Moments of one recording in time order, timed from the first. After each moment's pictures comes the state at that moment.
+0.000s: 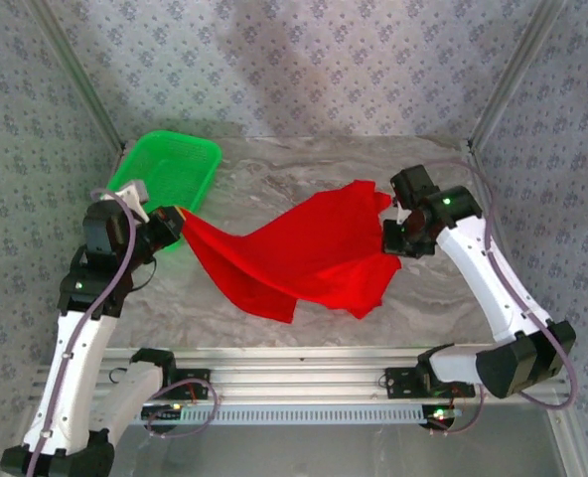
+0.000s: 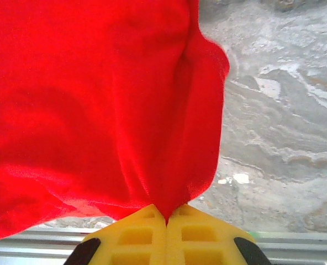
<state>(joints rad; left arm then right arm) -0.16 0.78 1.05 -0.70 0.18 -0.66 0.36 1.32 1.41 -1.37 0.00 0.40</state>
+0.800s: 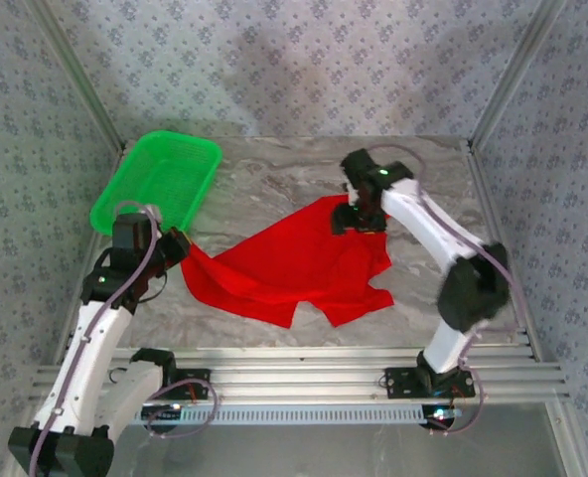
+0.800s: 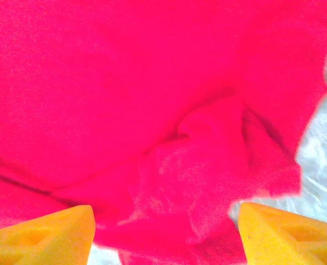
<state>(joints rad) -0.17 0.81 0.84 -0.71 0.10 -0.67 0.44 1.63 1.51 -1.15 -0.05 0.32</state>
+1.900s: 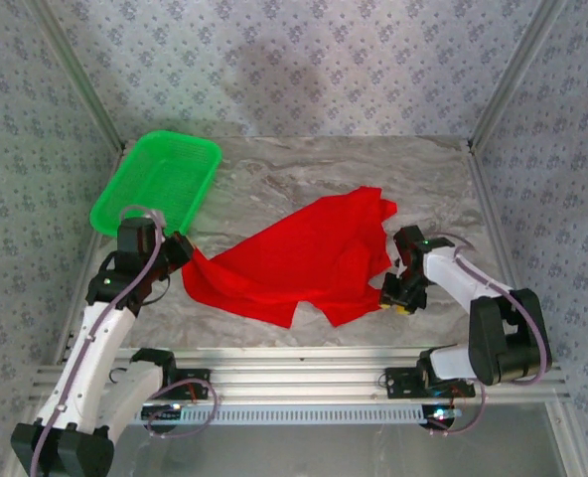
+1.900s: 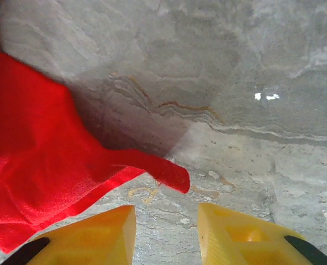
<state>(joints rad) -0.17 0.80 0.78 -0.67 0.12 -0.67 0.21 1.36 0.72 -0.95 -0.19 0.47</state>
